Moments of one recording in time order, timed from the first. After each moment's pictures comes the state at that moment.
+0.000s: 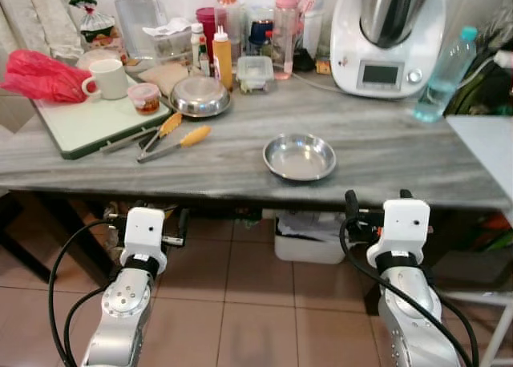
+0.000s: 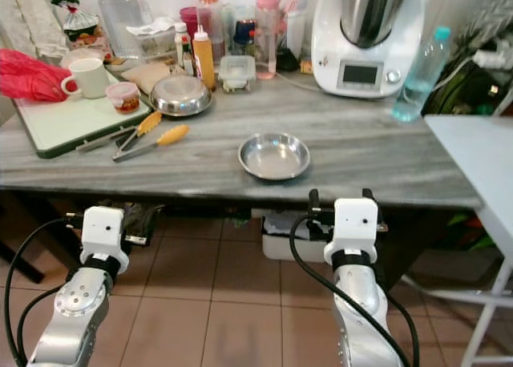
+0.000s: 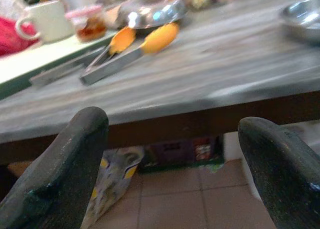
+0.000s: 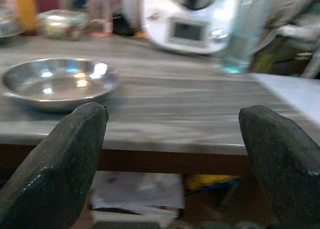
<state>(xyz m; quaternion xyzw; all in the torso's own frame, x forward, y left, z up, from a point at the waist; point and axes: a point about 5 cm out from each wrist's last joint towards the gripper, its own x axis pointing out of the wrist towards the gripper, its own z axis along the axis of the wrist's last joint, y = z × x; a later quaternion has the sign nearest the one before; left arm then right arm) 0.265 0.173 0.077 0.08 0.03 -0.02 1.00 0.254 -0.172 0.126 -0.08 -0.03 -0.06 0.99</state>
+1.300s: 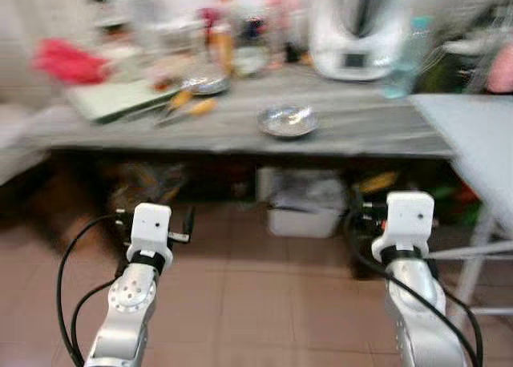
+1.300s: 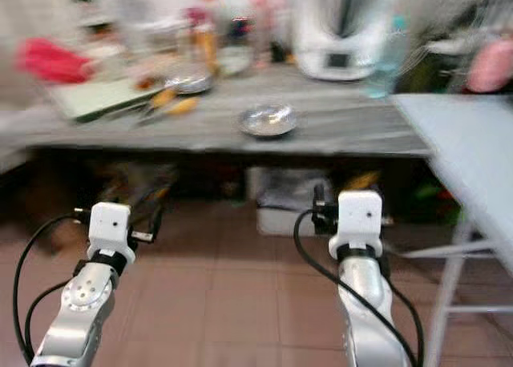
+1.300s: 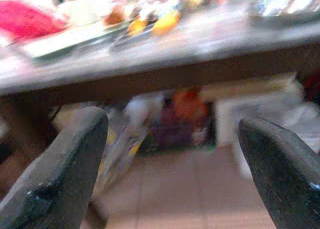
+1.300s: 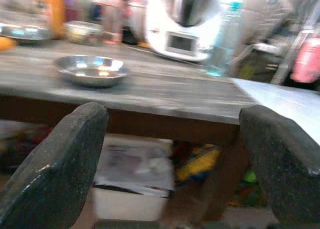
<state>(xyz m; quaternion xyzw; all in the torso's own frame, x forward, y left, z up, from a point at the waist) 0.272 0.175 0.078 0.08 0.03 -0.02 1.00 0.267 -0.169 0.137 -0.09 -0.05 -0.05 0.99</state>
